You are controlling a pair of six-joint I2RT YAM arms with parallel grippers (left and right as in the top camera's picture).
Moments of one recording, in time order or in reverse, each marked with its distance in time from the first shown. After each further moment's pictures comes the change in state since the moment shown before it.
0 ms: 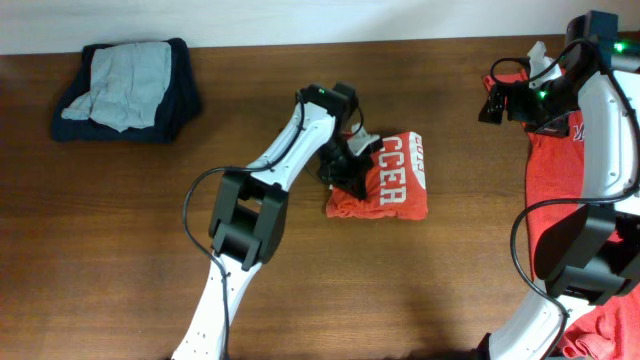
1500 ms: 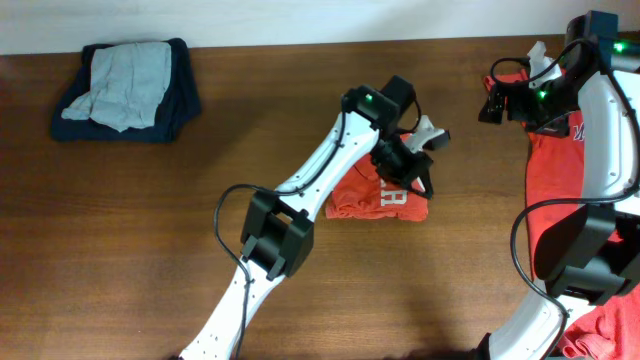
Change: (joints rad) left arm -0.161 0.098 0.361 -0.008 0.278 0.019; right arm 0.000 0.000 0.000 0.000 0.000 0.001
